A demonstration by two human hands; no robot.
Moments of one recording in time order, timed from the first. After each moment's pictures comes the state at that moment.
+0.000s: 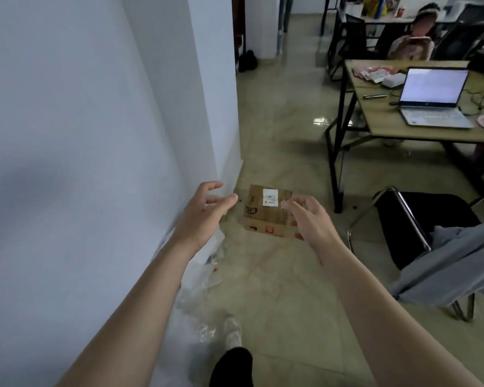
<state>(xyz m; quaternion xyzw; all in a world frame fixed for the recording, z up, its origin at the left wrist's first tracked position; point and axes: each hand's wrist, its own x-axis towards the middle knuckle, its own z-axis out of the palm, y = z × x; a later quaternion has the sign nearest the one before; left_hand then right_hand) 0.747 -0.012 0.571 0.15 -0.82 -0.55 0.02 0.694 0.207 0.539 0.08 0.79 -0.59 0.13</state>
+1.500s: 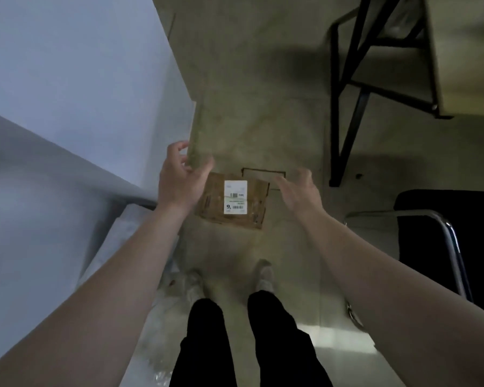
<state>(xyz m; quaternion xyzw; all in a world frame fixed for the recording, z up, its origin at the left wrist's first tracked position) 0.064 0.016 0.315 0.29 -0.84 -0.45 -0.04 0.044 0.233 0.293 0.26 0.81 -0.45 0.28</state>
